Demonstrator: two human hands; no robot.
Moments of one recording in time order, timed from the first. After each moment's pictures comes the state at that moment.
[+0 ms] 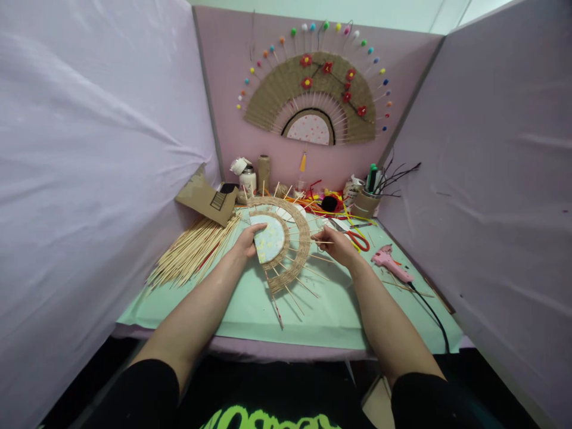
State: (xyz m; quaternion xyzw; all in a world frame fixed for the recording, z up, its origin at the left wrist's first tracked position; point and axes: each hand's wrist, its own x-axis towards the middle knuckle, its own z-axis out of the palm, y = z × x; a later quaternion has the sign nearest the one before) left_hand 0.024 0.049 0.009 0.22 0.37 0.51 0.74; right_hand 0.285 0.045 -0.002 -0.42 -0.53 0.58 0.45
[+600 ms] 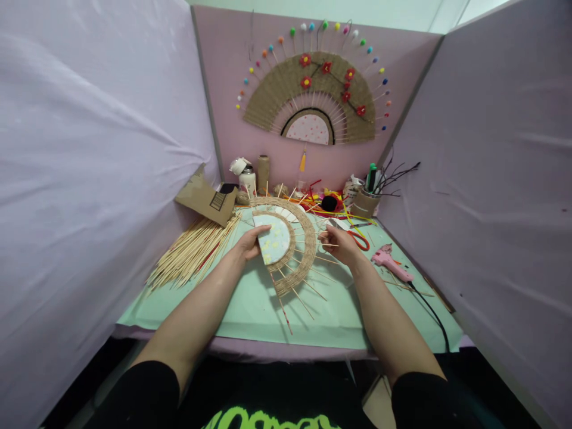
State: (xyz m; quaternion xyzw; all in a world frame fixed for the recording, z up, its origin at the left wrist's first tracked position) left_hand 0.025 0.040 0.011 0.27 0.34 0.48 0.76; right_hand 0.290 0.045 0.004 -0.42 -0.49 0.61 0.46
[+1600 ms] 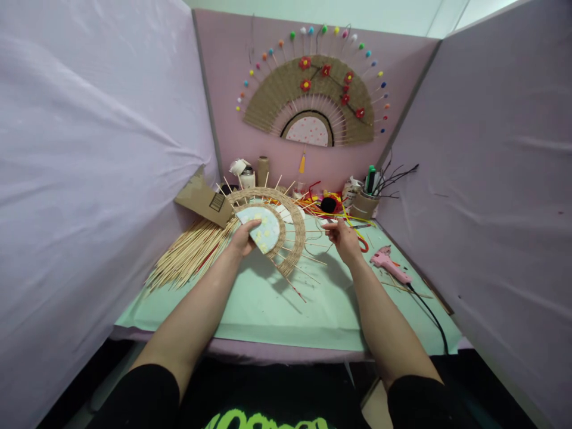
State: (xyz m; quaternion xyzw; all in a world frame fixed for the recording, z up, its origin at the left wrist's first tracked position) left_hand 0.017 0.049 0.015 0.27 0.34 0.59 0.68; right_hand 0.295 0.051 -0.001 -0.44 -0.55 0.41 0.58
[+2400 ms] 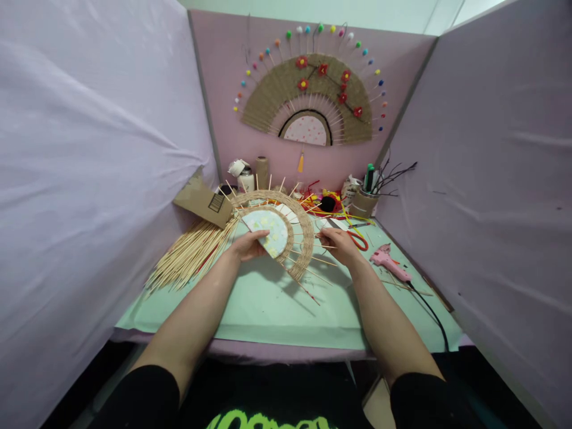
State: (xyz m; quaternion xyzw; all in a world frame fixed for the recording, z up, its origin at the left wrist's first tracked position) left_hand 0.018 0.032 0.016 0.35 0.32 0.45 0.76; right_hand 0.287 0.040 0.006 -0.39 -0.51 0.57 0.50
